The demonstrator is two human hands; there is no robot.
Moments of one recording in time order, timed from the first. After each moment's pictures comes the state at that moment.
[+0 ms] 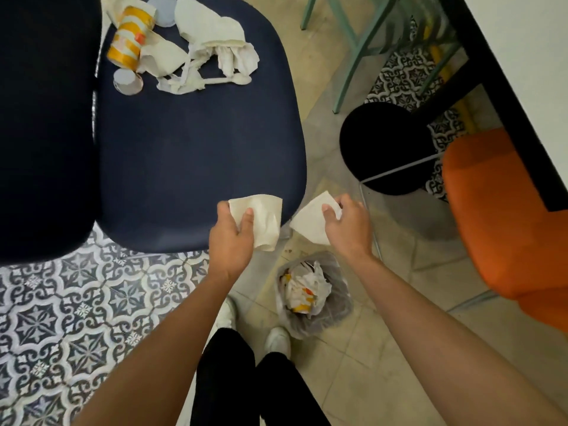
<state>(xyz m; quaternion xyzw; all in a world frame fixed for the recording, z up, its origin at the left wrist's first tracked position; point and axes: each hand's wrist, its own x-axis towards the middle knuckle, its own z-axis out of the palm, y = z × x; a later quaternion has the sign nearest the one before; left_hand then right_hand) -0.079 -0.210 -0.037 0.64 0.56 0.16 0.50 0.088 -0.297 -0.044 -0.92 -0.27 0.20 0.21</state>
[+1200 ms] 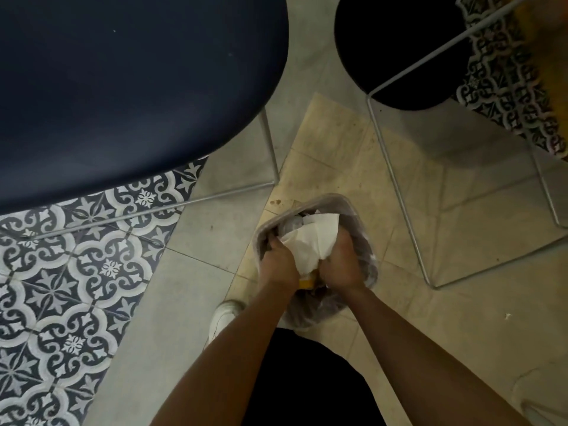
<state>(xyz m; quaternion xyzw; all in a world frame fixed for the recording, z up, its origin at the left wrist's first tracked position) -0.024 -0.350 -0.324 0.69 0.50 -0.28 0.44 0.054 -0.435 -0.341 -0.89 -0.11 0.38 0.25</state>
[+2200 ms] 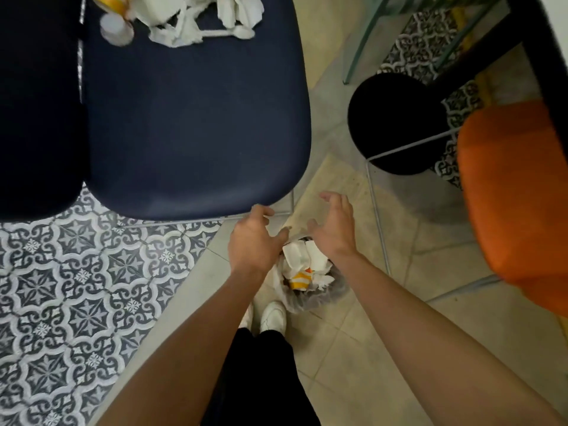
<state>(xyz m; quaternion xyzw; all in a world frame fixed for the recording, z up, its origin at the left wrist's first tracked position) -0.069 -0.266 -0.074 0.70 0.57 0.03 0.42 0.062 -0.325 -0.089 -0.89 -0.30 0.28 0.20</state>
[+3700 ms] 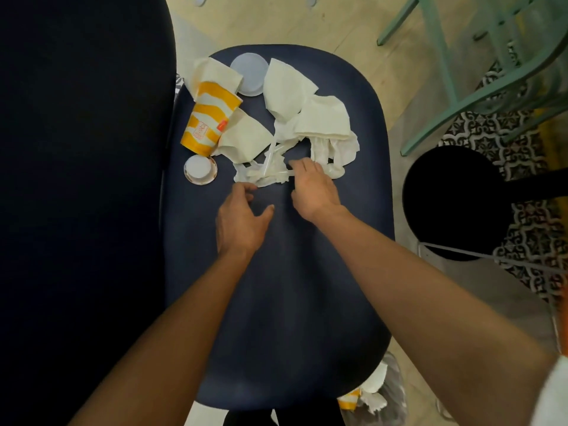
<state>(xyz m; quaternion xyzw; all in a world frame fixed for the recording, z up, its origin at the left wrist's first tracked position) -0.041 0.108 -0.091 0.64 0.64 0.09 0.42 0.101 0.098 -0.103 -0.80 -0.55 0.25 -0.01</state>
